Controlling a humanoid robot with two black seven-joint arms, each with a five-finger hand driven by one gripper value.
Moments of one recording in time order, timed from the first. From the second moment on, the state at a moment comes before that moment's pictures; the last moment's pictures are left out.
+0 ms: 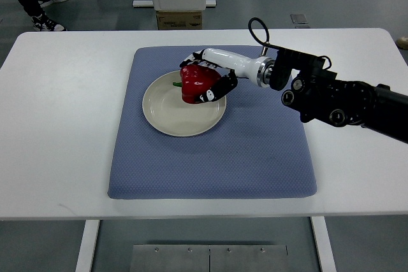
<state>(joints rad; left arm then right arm) -0.03 0.00 -0.22 -0.22 0.02 0.07 -0.05 1.27 -0.09 -0.07 0.80 -0.90 0.01 0.23</state>
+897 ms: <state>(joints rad) -0.03 0.00 -0.22 -0.22 0.02 0.07 -0.05 1.20 0.00 -0.08 0.78 -0.90 -0.02 0.15</state>
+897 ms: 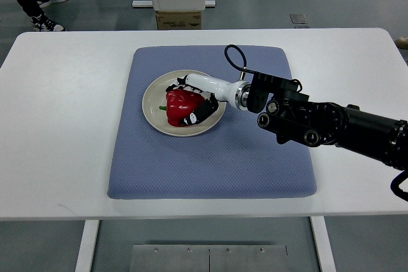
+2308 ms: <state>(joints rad) -0.03 0.00 -0.22 -0.22 0.02 0.07 -0.05 1.03 -0.20 0.40 0.82 -0.62 -0.01 0.13</state>
